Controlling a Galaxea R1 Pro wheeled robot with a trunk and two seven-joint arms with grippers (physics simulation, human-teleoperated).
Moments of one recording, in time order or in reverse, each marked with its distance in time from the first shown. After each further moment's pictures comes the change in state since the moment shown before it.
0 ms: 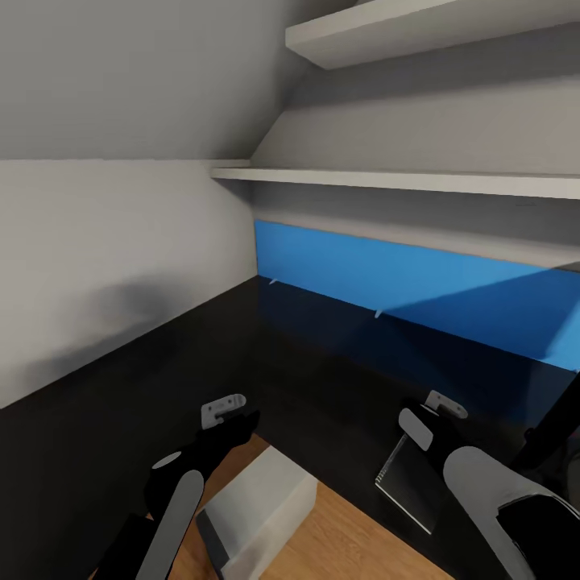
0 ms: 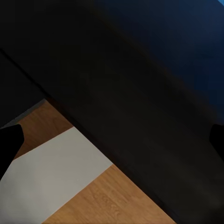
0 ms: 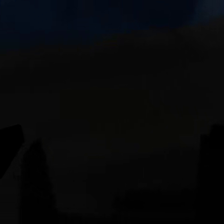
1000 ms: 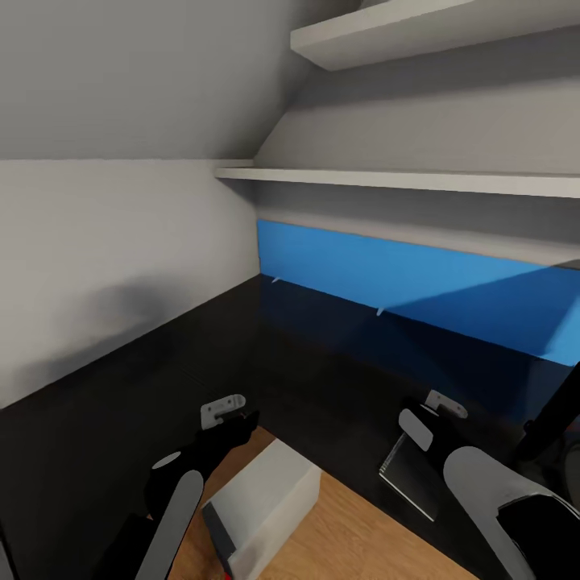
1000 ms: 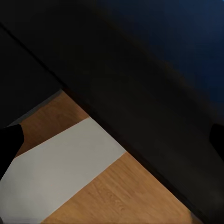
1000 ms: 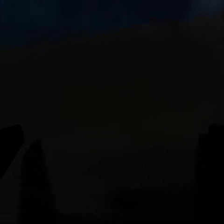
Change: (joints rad) left arm 0.000 0.003 0.000 0.003 0.001 0.000 0.000; right arm 0.000 0.000 0.004 0.002 0.003 0.000 0.006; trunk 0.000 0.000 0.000
